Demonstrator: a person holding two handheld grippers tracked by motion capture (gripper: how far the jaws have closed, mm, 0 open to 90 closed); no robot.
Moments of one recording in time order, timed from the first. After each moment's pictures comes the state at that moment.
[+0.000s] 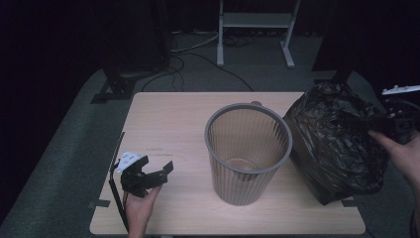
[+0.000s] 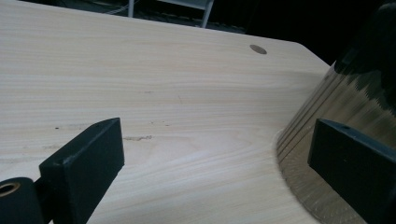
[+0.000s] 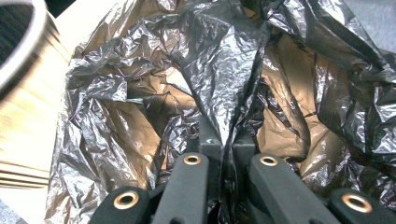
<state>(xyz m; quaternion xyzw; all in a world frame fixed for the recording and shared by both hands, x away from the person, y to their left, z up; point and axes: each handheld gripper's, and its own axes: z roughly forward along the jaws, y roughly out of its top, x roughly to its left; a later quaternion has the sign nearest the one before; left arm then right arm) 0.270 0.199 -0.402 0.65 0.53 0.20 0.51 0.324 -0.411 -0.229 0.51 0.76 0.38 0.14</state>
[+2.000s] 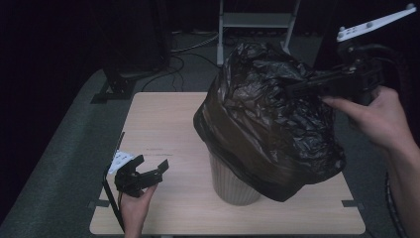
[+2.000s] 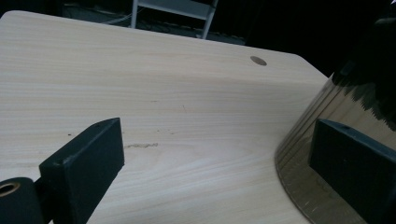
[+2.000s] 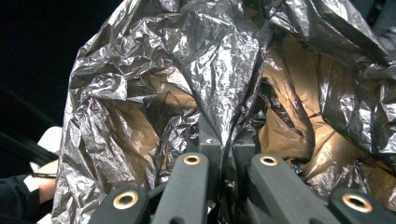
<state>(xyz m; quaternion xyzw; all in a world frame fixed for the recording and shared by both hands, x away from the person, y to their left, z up) 0.265 0.209 -0.394 0.64 0.53 0.21 0.52 0.310 -0.249 -0.104 0.28 0.83 0.47 0.03</state>
